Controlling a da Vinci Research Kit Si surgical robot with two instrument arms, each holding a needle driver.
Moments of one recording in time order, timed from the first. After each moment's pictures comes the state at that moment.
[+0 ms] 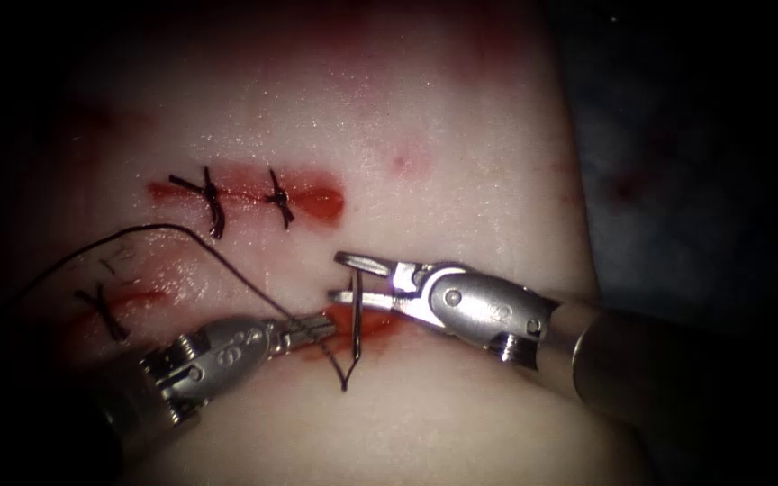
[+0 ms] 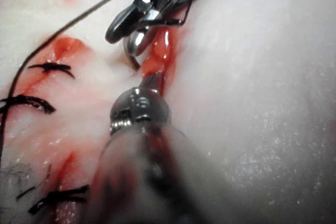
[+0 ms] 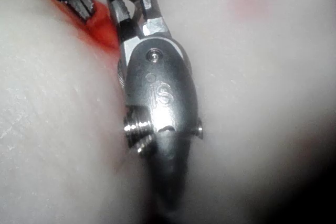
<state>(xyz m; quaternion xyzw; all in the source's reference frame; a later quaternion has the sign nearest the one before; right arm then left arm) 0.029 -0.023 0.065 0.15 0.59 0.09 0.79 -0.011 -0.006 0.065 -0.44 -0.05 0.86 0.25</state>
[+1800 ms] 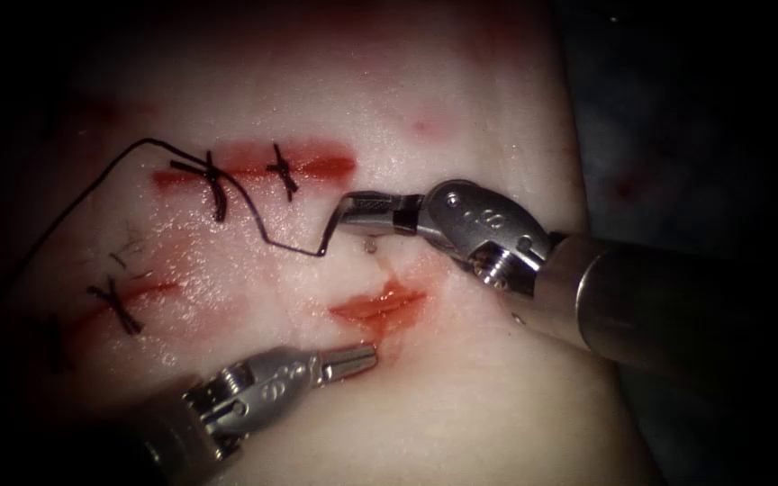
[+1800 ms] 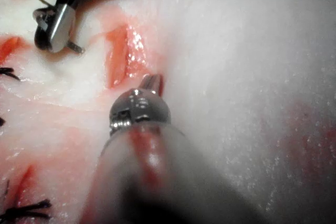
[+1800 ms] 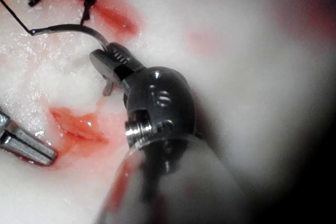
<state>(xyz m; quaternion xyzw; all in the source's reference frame) 0.027 -0.012 0.061 0.14 0.58 0.34 0.73 -0.015 -0.010 0.064 -0.44 -0.06 0.87 0.23</state>
